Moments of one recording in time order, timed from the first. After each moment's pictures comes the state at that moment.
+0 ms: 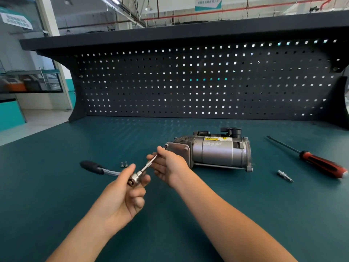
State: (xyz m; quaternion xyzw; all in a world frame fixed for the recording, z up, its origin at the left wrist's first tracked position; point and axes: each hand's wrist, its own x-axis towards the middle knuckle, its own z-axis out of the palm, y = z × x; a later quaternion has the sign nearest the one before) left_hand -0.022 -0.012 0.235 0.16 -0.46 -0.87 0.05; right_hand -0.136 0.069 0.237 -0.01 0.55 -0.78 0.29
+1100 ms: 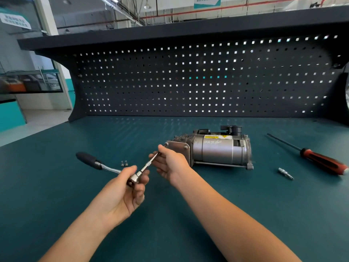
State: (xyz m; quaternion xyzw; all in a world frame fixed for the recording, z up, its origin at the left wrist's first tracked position) left_hand -0.030 -0.017 0.234 0.17 -0.47 -0.87 0.04; right_hand -0.140 0.070 0.234 -0.01 0.56 -0.79 0.26
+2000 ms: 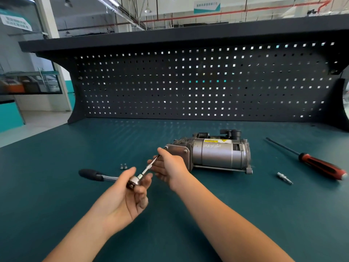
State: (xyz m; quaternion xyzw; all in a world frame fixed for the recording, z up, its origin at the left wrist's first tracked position) left_hand -0.030 -0.017 0.231 0.15 -0.40 -0.90 -0.01; right_hand -0.140 0.067 0.233 -0.02 0.59 -0.77 0.24
